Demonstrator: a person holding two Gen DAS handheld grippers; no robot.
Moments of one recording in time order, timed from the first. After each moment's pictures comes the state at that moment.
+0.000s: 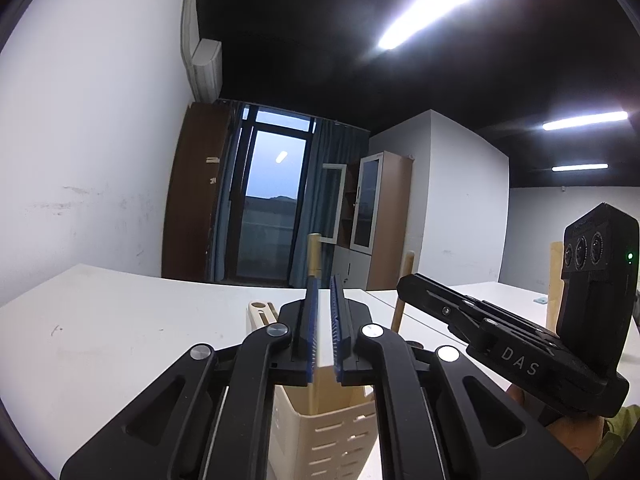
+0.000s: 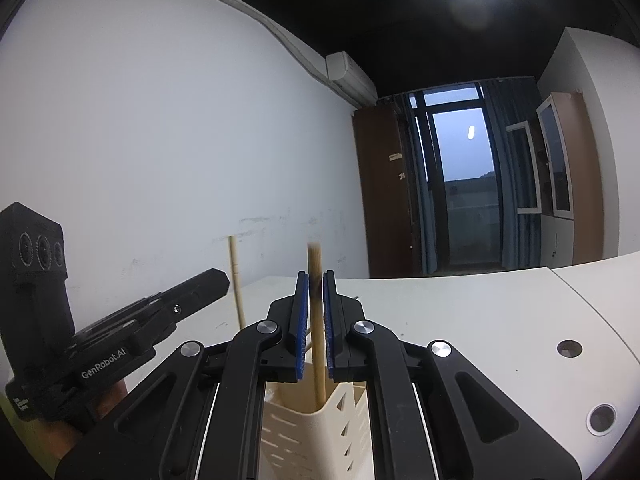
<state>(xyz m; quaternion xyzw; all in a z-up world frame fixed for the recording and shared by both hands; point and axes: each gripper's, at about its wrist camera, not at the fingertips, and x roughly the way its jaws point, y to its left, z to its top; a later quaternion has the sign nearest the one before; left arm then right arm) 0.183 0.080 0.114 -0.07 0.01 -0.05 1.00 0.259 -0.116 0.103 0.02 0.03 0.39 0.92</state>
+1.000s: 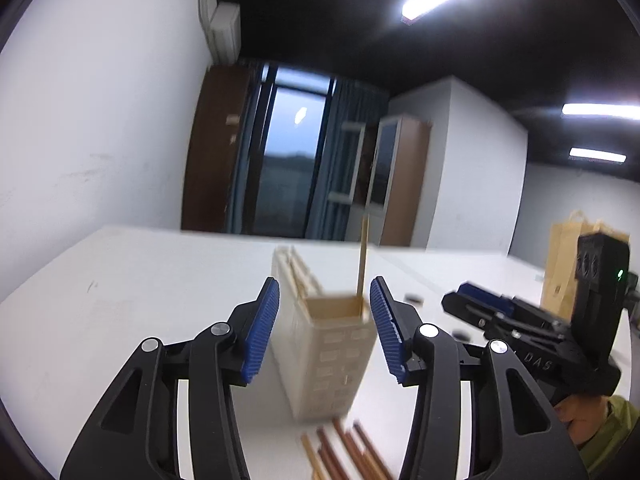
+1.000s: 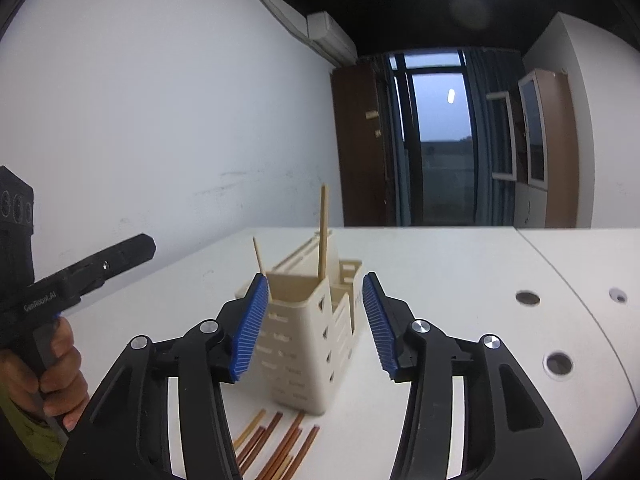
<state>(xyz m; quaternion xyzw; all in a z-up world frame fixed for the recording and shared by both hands) 0.134 0.082 0.111 -0.08 0.11 -0.02 0.99 0.213 -0.143 0.080 -0.01 0.12 0.34 0.93</state>
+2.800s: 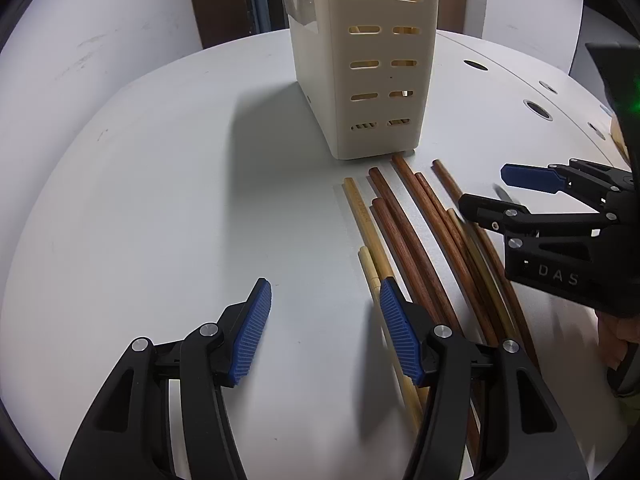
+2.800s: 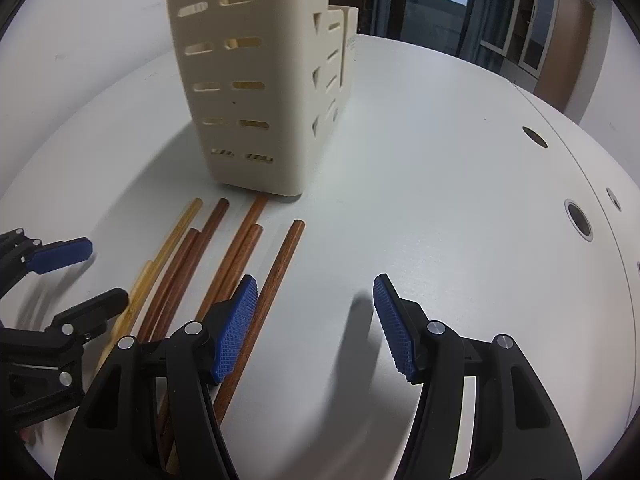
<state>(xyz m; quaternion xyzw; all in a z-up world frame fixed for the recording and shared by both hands) 0.163 0.060 -0.040 0.01 0.46 0.05 0.89 0.226 -0.095 -0.056 -0.16 0.40 0.24 0.87</state>
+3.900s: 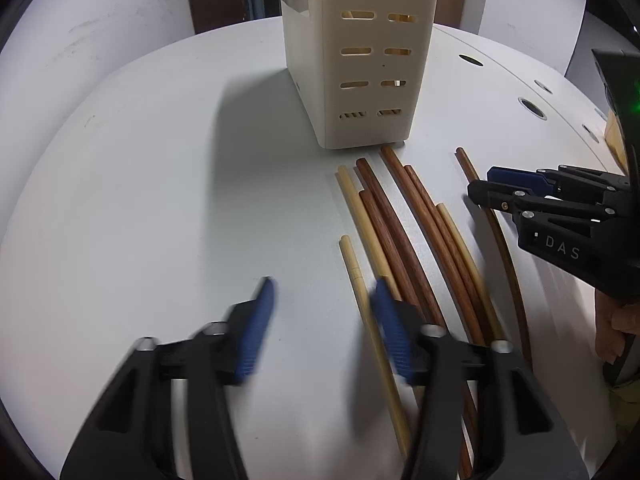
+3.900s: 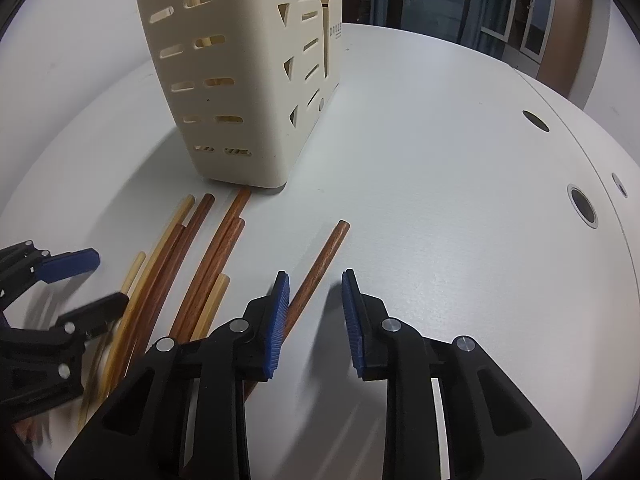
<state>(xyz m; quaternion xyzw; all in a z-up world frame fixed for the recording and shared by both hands) 0.173 0.058 -0.043 -0.01 0.48 0.03 0.88 0.233 -0.106 -0.056 -0.14 0.43 0.24 0.86</state>
